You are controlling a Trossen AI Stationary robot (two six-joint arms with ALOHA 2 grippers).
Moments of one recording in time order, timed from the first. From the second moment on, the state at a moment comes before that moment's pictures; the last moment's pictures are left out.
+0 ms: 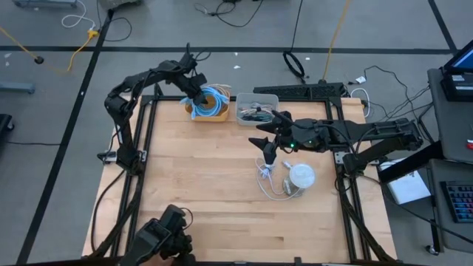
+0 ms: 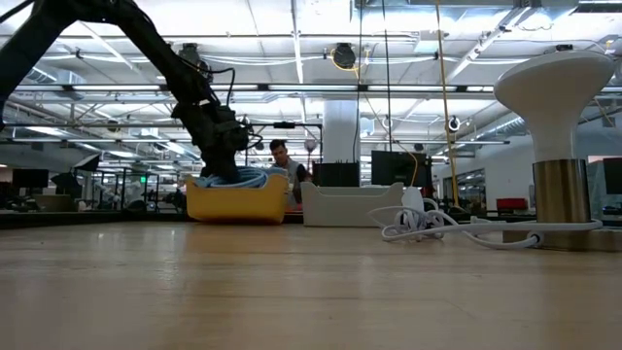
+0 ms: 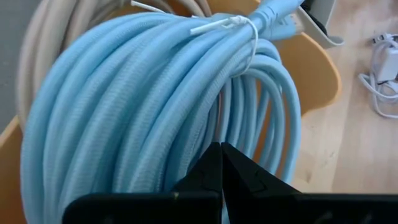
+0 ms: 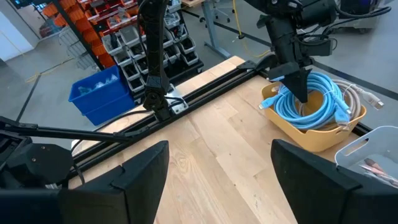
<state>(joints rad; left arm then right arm) 1.04 1.95 1.45 -0.81 0.65 0.39 0.13 1.33 1.40 -0.44 0.42 0.51</state>
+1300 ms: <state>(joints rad) 0.50 1.63 1.44 -0.70 0.64 0.13 0.08 1.34 1.31 -0.75 0.41 0.54</state>
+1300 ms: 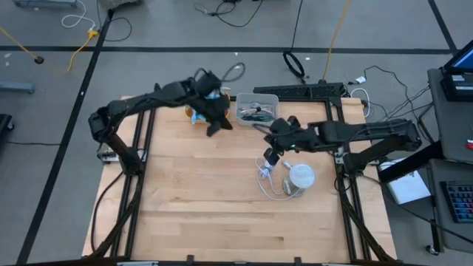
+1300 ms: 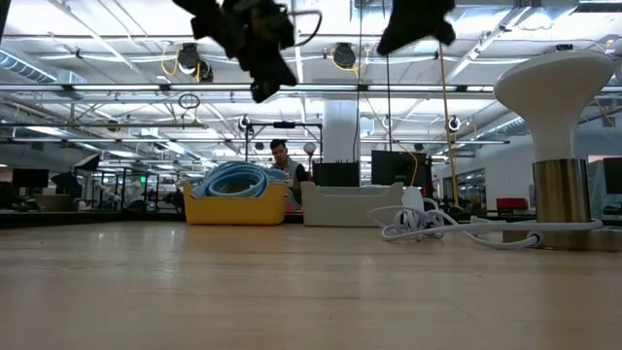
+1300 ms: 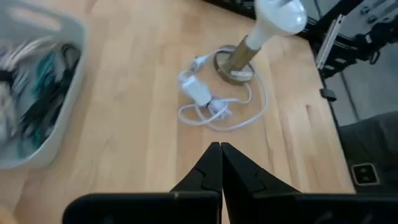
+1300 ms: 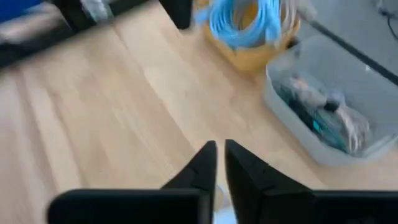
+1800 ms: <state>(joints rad) 0.36 1.86 1.44 -0.61 0.38 0.05 -0.09 1.34 0.78 -0.29 0.33 0.60</state>
